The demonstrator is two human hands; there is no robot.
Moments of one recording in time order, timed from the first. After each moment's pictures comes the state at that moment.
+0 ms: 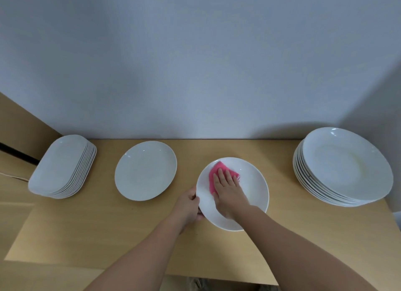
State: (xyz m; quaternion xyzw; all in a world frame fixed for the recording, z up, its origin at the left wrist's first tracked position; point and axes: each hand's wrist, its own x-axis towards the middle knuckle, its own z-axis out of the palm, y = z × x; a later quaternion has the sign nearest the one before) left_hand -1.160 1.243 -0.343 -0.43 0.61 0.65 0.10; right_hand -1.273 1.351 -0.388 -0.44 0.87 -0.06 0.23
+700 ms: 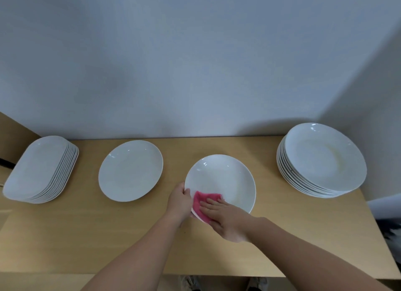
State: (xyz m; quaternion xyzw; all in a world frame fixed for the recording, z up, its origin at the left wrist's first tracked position) left_hand -1.175 1.253 -0.363 -0.46 0.67 0.58 0.03; right_hand -1.253 1.414 -0.363 -0.57 0.74 -0.09 0.34
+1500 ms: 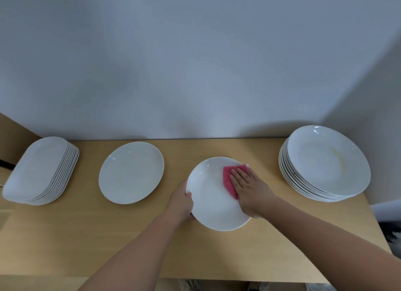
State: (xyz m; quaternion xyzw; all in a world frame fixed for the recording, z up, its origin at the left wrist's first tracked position) left_hand -1.181 1.245 -0.357 -0.41 0.72 0.55 0.08; right_hand -1.327 1.426 -0.365 -0.51 0.82 0.20 0.15
